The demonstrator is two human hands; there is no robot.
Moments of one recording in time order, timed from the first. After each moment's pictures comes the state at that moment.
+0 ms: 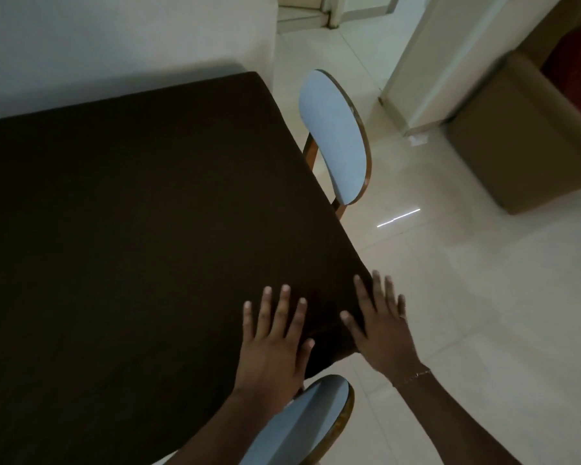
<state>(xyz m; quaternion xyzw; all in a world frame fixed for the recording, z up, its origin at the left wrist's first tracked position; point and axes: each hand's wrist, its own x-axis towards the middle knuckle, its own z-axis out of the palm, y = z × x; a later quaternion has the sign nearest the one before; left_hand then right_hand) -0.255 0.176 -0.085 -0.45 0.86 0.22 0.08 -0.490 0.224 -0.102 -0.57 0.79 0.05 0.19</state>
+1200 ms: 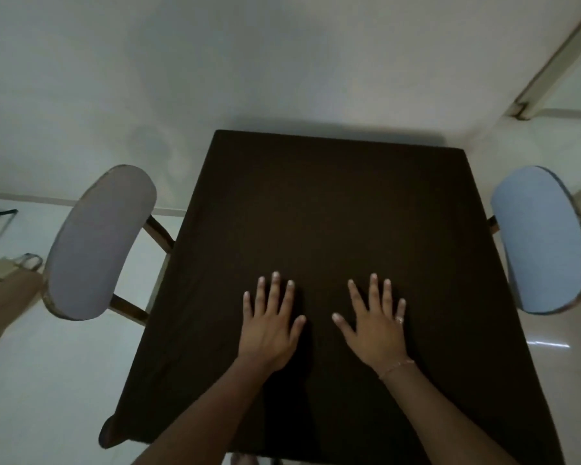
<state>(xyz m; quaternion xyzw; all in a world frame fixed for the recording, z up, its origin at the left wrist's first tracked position) -0.013 0.097 -0.121 -0.71 0.68 0.19 0.03 -0.234 0.054 -0.101 -0.74 0.64 0.10 0.15</state>
